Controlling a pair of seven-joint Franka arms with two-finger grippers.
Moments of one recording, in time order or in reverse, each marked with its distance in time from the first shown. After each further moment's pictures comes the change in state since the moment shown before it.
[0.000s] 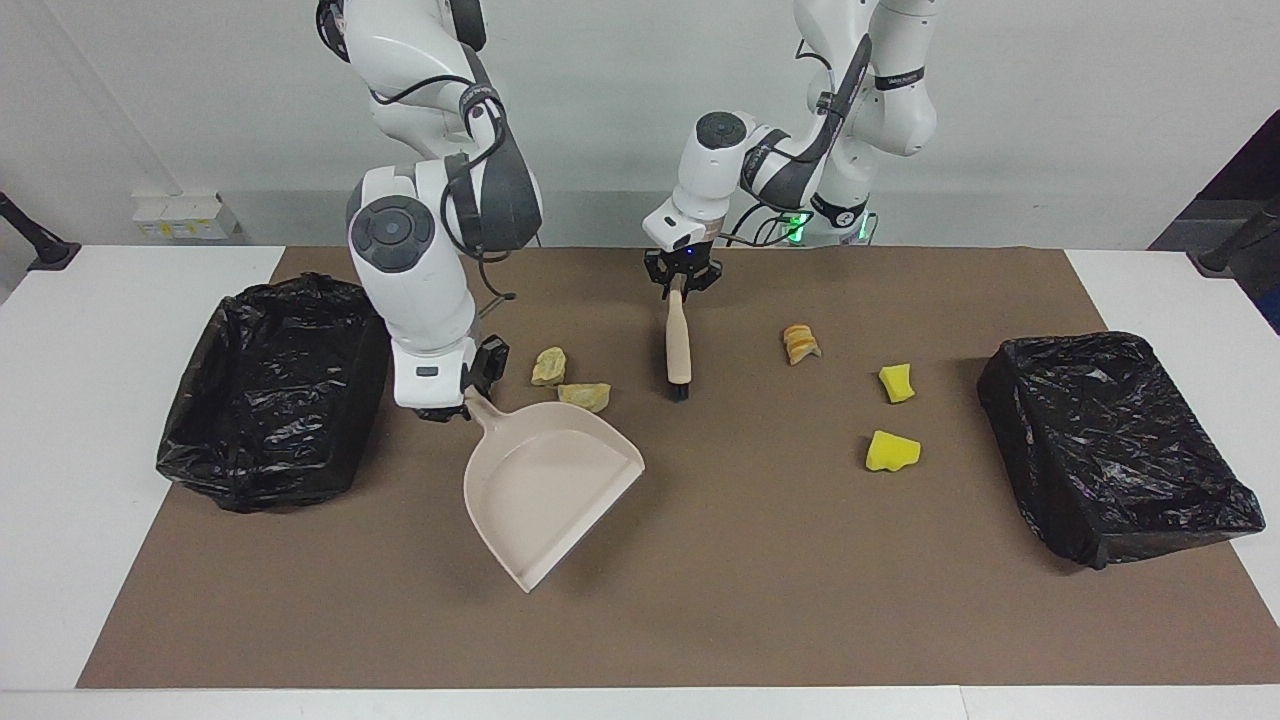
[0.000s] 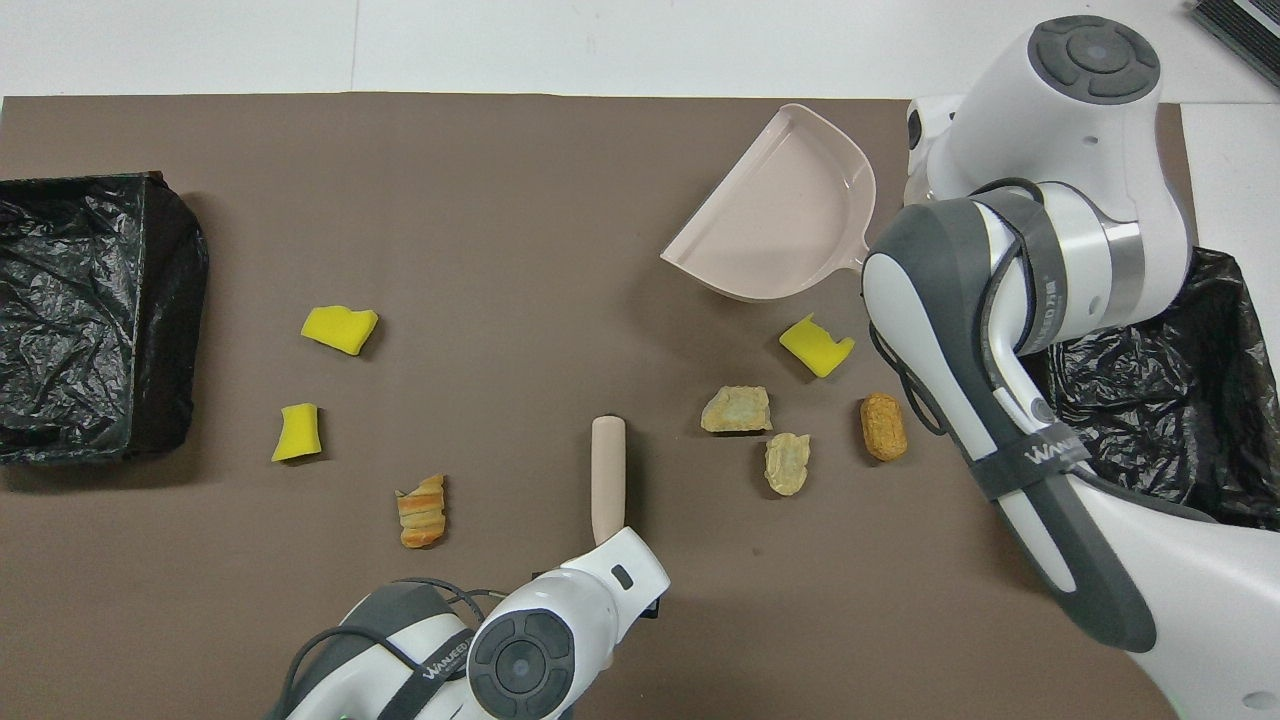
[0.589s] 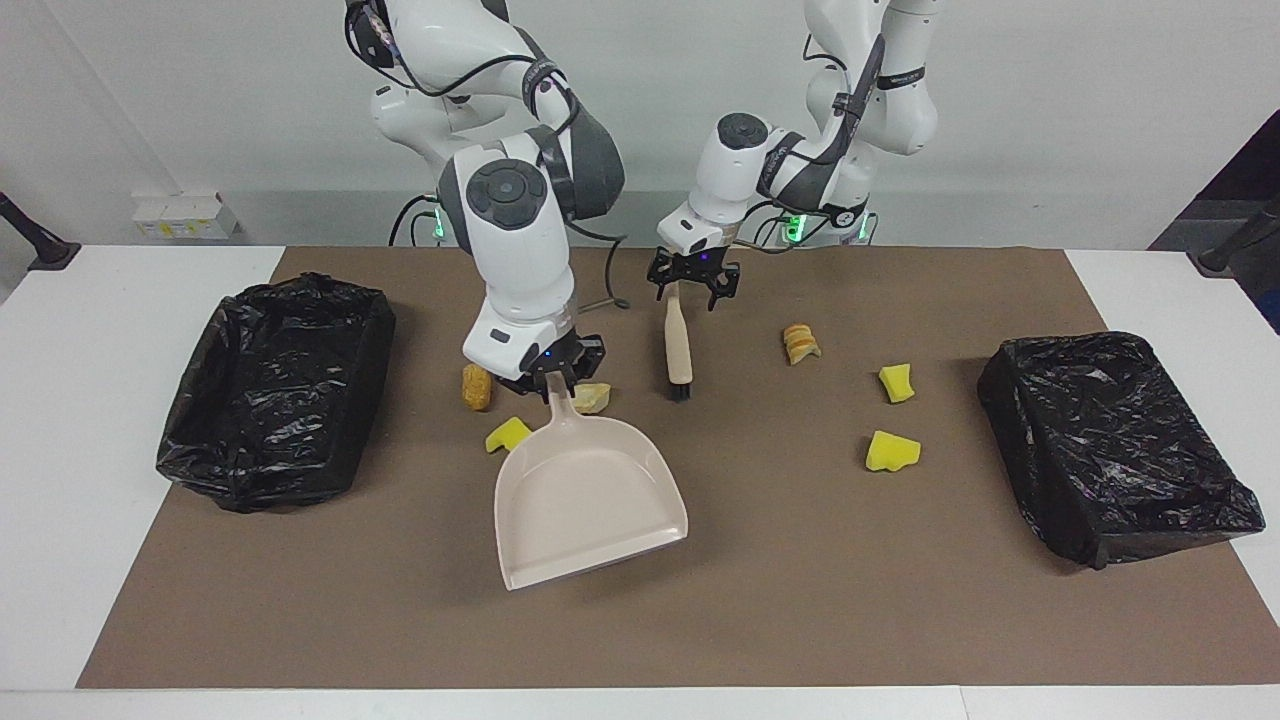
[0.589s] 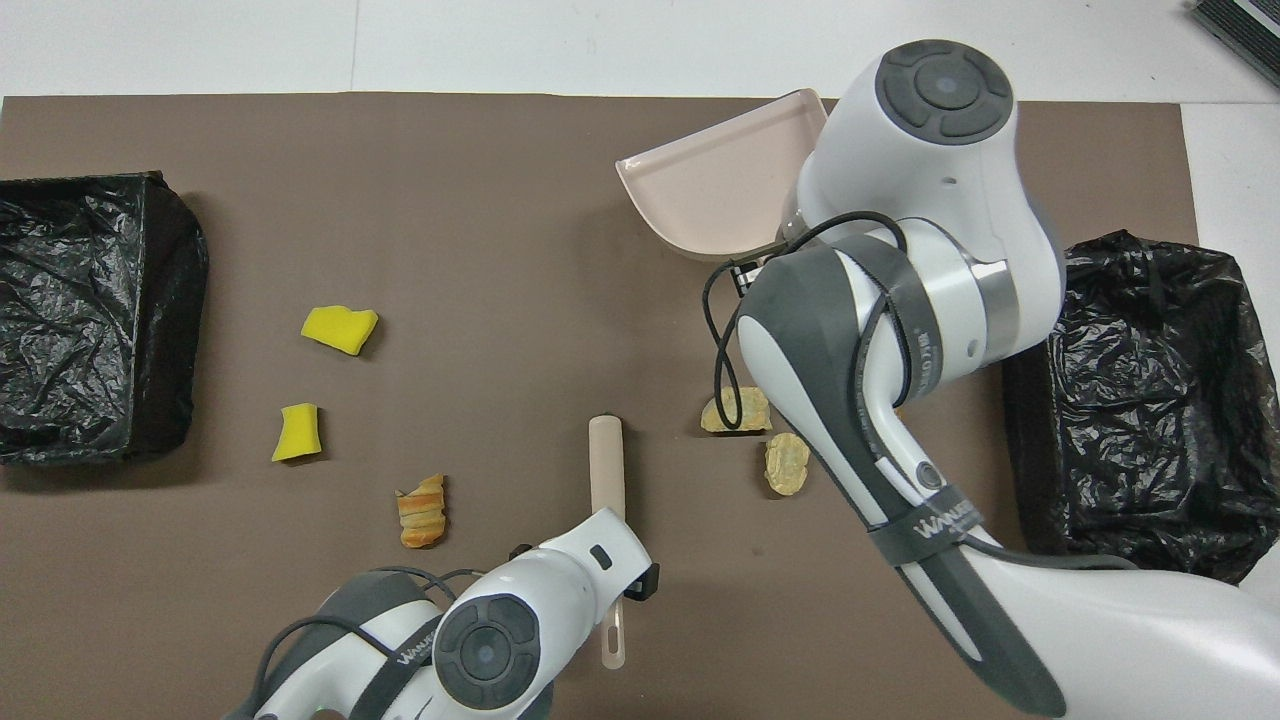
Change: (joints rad) left arm 0.026 -0.003 -0.001 -0.003 -0.004 0.061 0.031; right arm 0.139 0.000 0.000 0.052 0.020 -0.004 0.664
